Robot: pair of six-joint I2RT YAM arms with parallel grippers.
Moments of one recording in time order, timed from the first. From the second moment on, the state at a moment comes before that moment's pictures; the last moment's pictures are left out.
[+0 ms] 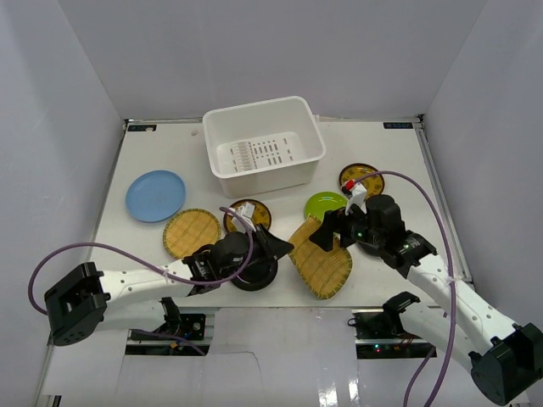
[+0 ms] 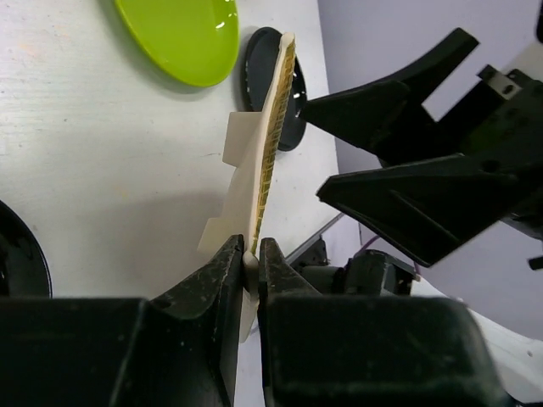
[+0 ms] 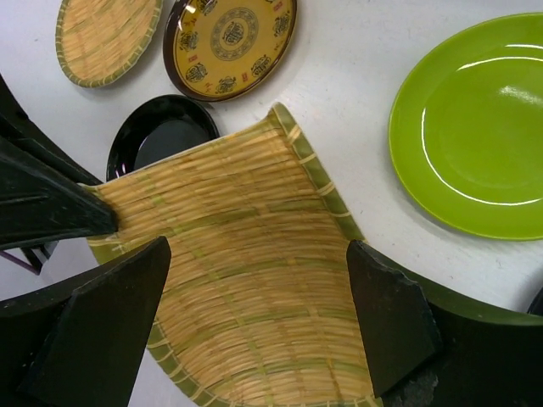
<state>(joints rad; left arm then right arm) -1.09 1.14 0.48 0.35 -0.21 -1.16 0.55 0.84 0.61 -0.31 -0.34 0.29</state>
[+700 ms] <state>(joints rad) -1.00 0.91 0.49 0.31 -0.02 -1.05 0.39 0.81 0.55 -0.18 -0.67 0.20</state>
